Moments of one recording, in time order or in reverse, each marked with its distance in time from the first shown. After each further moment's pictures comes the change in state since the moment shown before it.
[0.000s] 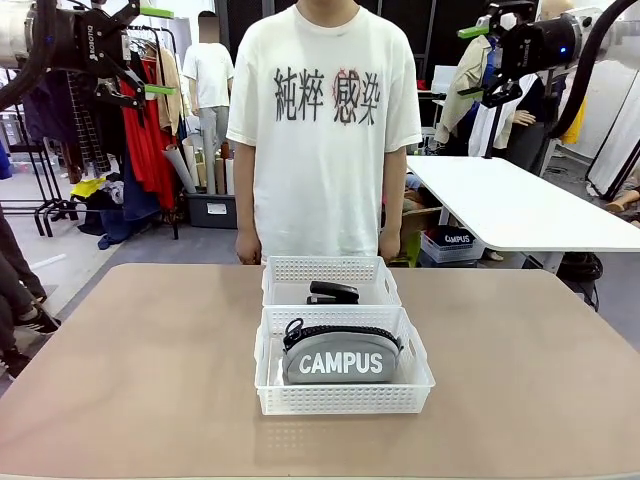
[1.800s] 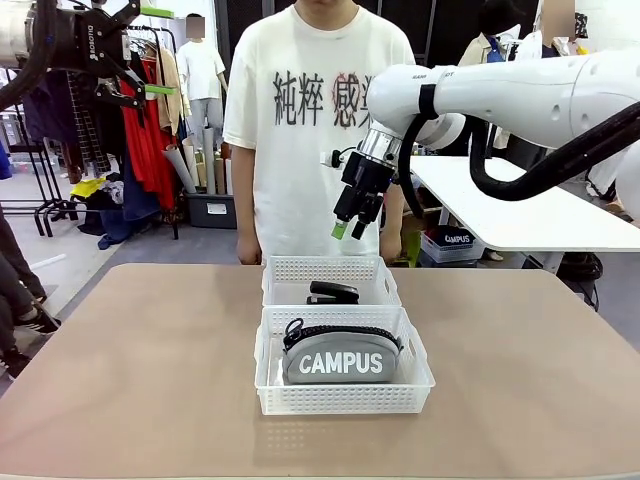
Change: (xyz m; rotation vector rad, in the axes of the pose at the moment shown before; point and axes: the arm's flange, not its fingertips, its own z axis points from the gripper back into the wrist) left arm 0.000 0.000 0.000 0.000 0.001 -0.001; right arm 0.061 -0.172 -0.292 -0.826 0.561 0.490
